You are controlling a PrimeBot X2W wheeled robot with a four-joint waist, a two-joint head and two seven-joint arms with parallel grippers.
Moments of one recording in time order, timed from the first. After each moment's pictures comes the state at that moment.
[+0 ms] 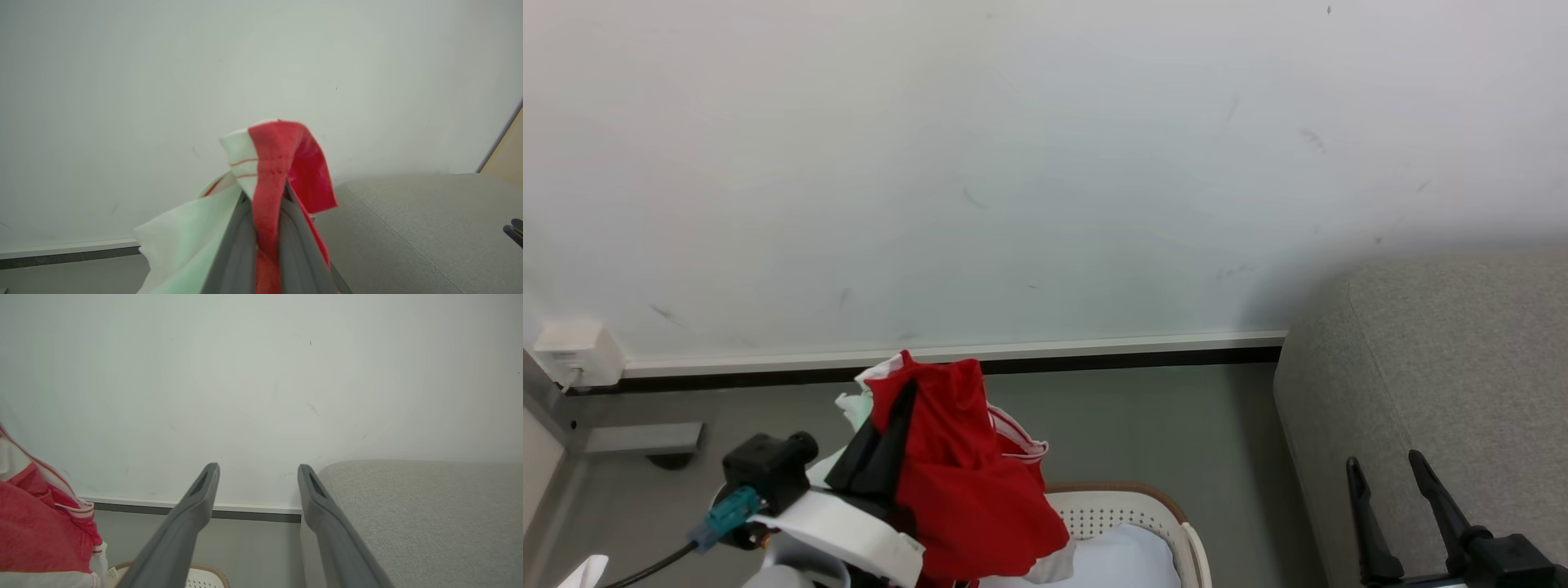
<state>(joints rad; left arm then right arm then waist) -0.26 0.37 -0.52 0.12 -0.65 0.08 -0.26 -0.04 -0.06 0.03 0.26 0.16 0.13 -0.26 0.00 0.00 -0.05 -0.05</state>
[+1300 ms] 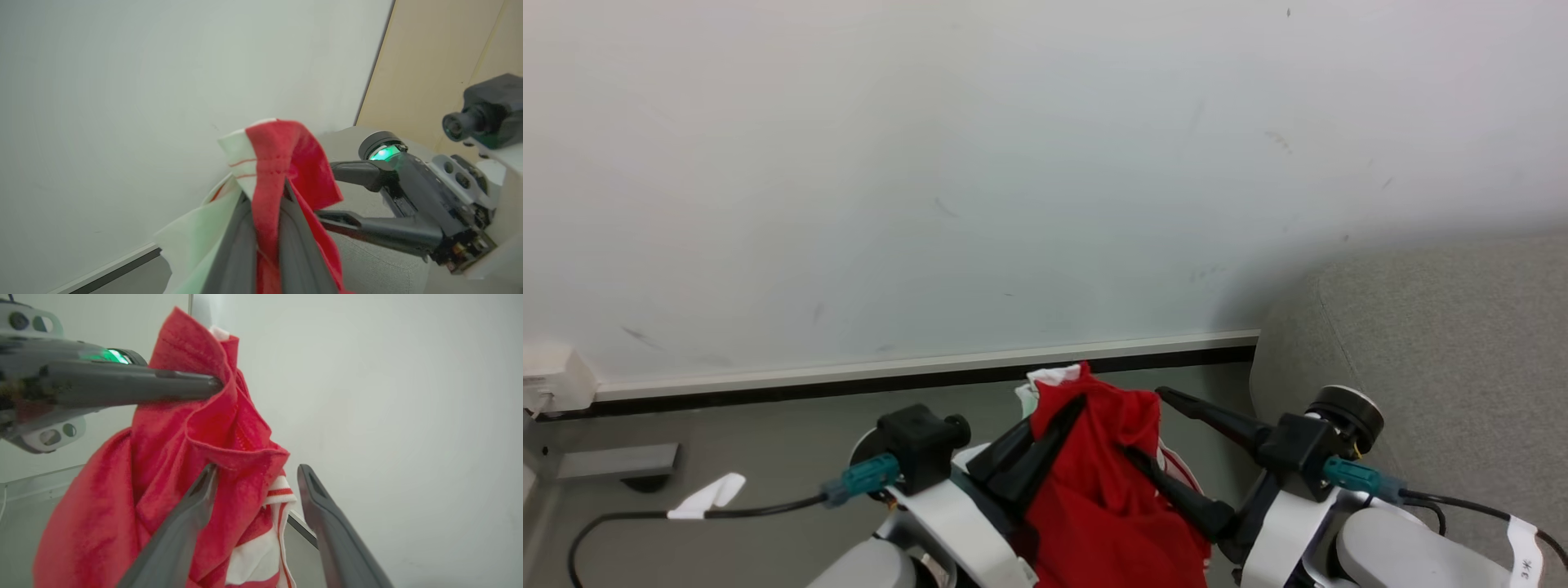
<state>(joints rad) -0.40 0.32 -0.73 0.06 -0.63 -0.08 -0.14 -0.63 -0.42 1.04 0.22 0.66 0.13 -0.17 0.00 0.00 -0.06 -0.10</state>
